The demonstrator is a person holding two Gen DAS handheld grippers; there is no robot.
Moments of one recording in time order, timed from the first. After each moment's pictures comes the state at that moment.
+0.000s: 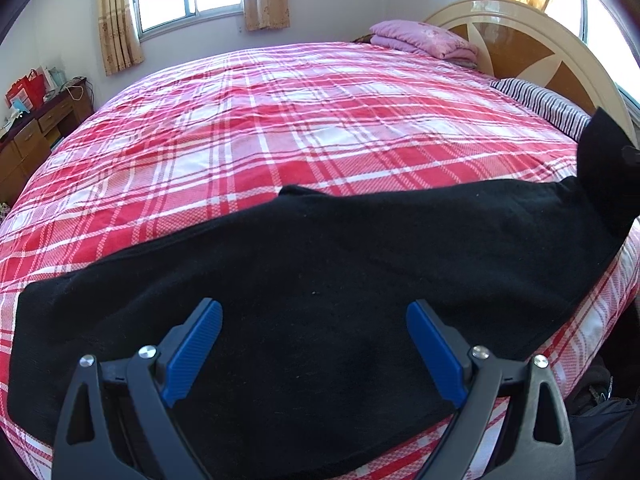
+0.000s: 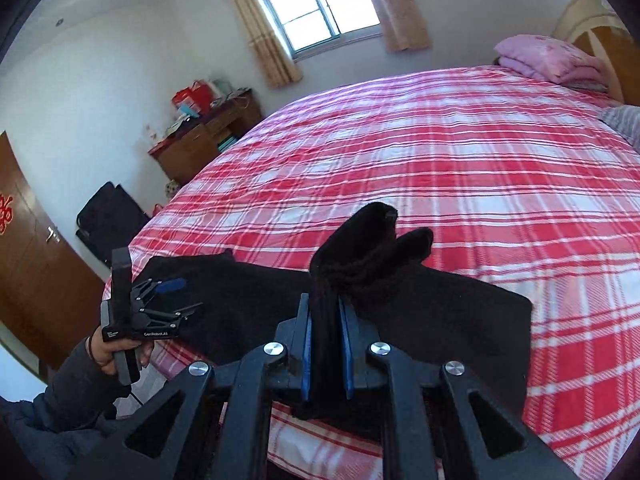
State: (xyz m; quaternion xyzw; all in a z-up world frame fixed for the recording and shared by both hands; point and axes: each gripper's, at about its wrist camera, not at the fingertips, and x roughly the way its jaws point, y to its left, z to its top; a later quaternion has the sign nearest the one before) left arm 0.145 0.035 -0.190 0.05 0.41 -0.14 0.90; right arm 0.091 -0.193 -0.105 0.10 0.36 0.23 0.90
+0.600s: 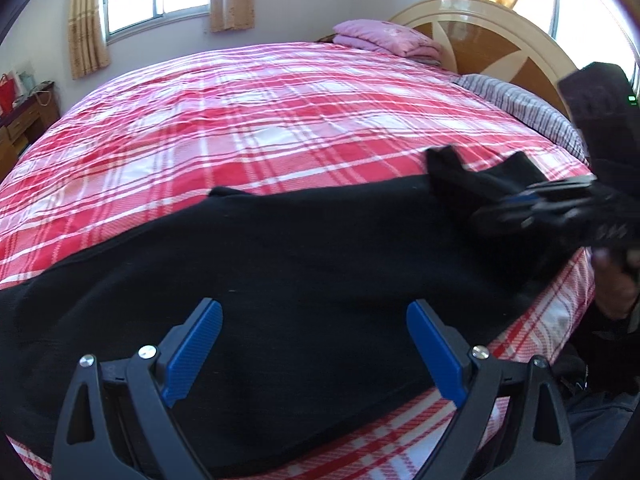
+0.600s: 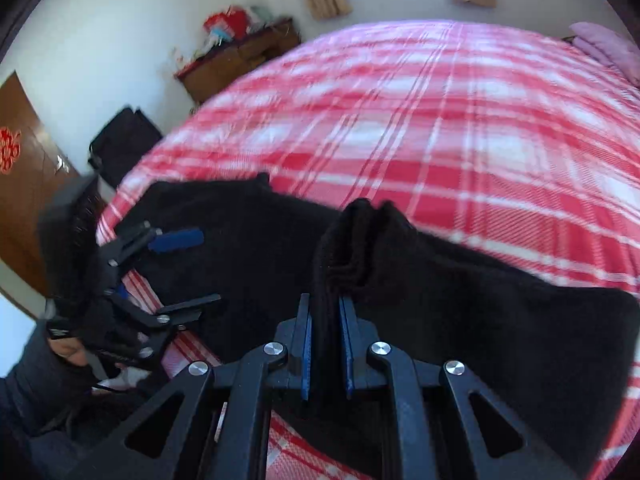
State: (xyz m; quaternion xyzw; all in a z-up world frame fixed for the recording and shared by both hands) left arm 0.132 0.007 -0.191 0.05 0.42 -0.20 0.88; right arm 0.150 -0.057 -0.192 0.02 0.46 0.29 0.84
